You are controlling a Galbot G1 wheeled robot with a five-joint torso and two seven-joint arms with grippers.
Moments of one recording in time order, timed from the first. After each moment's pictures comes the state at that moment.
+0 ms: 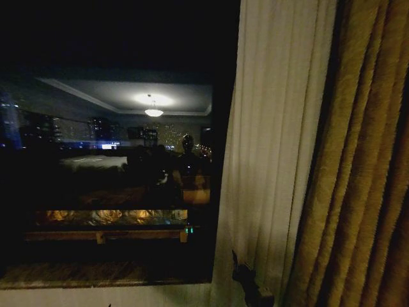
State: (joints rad) left arm 1.73 -1.35 -0.84 -1.99 -0.47 -0.07 0.11; right arm -1.23 1.37 0.33 1.95 0.13 -0.17 0.13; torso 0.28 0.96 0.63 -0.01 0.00
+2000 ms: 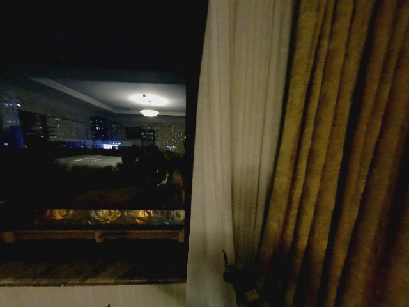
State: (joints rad) left arm 1.70 -1.32 -0.84 -1.94 -0.47 -0.08 0.11; right arm -1.19 1.37 0.30 1.87 0.02 -0.14 0.14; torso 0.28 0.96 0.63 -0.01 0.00
